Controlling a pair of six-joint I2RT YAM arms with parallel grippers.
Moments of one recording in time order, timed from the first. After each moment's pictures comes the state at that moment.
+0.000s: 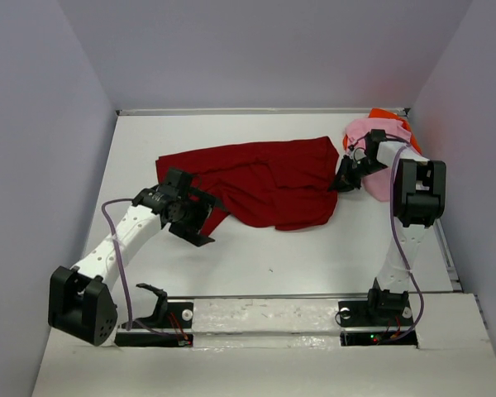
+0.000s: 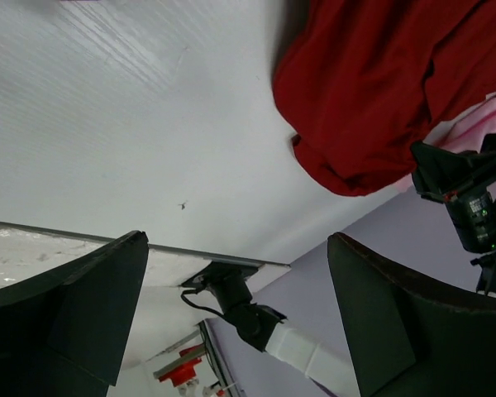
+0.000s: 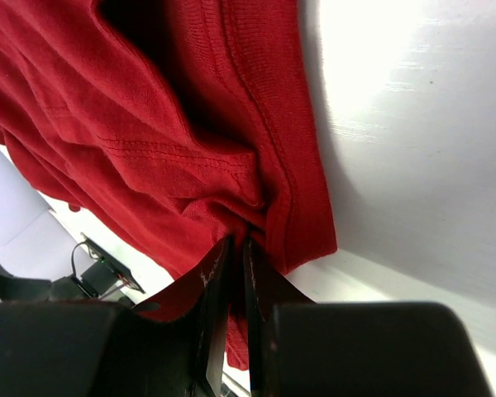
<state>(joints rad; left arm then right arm) -0.38 1.15 0.87 -0.81 0.27 -1.48 -0.09 2.13 1.54 -0.84 -0.66 0.23</state>
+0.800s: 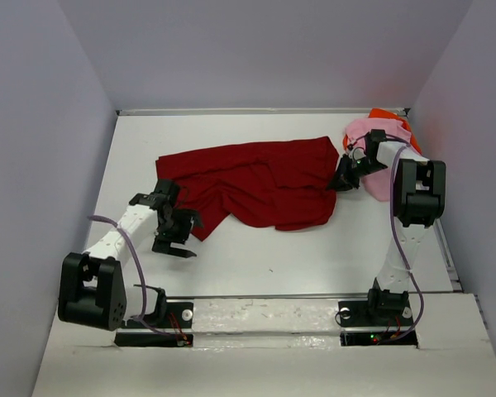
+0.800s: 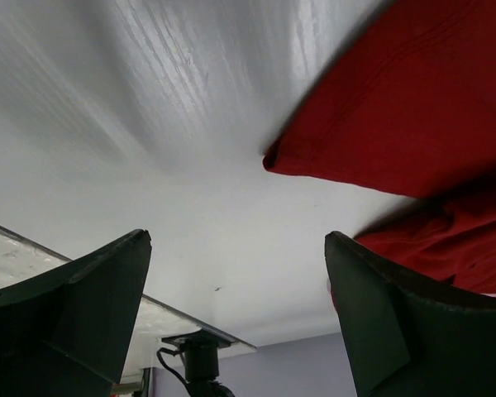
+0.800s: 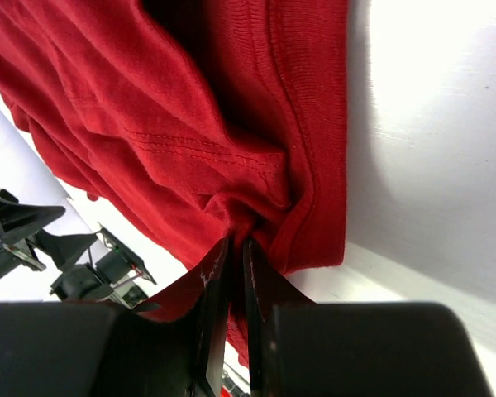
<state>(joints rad) -0.22 1.28 0.75 -0.90 0.14 -1.56 -0.09 2.14 1.54 -0.83 -0.72 0.23</state>
